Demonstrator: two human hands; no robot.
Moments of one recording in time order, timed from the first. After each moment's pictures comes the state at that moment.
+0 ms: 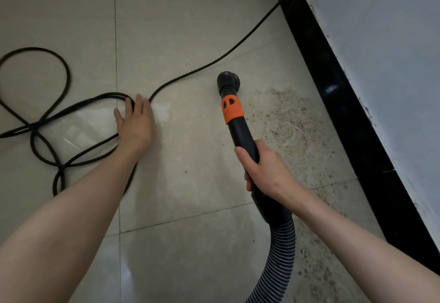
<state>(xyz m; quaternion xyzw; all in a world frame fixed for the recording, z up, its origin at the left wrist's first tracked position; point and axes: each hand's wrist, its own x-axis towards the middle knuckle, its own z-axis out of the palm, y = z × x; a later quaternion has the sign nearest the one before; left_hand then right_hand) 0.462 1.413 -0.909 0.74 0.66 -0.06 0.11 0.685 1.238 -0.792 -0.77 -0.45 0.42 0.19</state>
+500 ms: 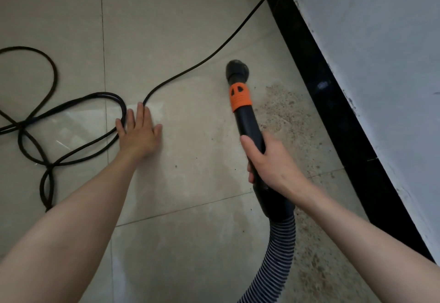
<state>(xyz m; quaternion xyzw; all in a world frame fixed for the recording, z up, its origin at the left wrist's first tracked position) 0.479 1.382 -0.919 0.73 0.64 -0.10 0.20 0.700 1.219 -0.771 -0.77 -0.41 0.41 0.27</state>
